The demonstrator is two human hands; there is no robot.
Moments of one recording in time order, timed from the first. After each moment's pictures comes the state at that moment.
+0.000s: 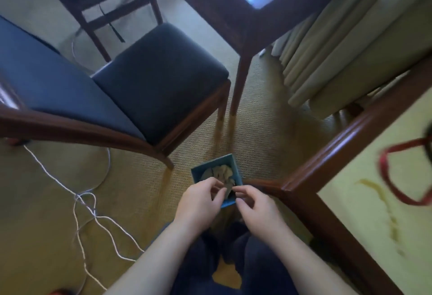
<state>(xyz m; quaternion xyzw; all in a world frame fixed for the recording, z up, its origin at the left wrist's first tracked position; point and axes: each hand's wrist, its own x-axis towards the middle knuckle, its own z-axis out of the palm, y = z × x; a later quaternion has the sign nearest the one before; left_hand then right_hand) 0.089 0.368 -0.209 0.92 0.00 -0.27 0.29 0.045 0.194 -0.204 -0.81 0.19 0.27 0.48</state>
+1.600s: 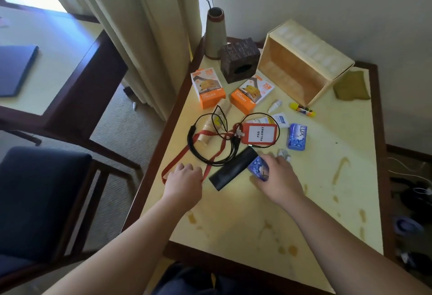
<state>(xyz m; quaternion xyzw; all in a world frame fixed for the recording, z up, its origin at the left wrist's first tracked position) 0.066 -0.039 -0.067 0.88 -0.41 -0.22 -0.04 -0.120 -0.232 -0.071 -0.86 0.42 0.09 0.27</state>
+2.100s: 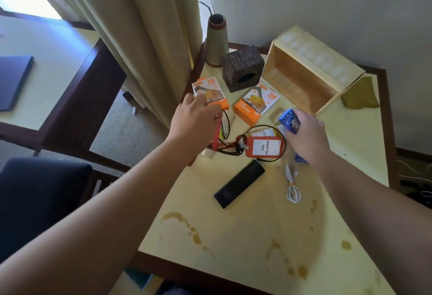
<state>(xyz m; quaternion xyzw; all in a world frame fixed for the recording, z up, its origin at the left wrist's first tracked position) 0.162 -0.154 0.039 0.86 -0.49 -0.04 0.11 -0.055 -0.371 -0.052 -0.84 0.49 -0.02 0.23</state>
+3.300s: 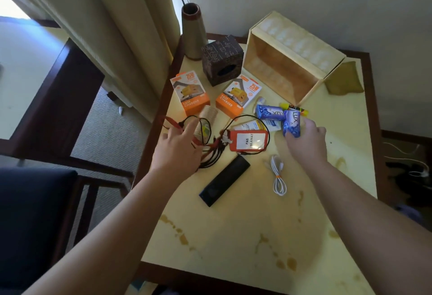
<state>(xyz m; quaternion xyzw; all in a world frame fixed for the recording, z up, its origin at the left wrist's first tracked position) 0.120 -0.139 -0.006 0.90 -0.38 -0.20 0.04 -0.103 -0.363 -0.066 -0.71 0.63 -0.08 0.32</state>
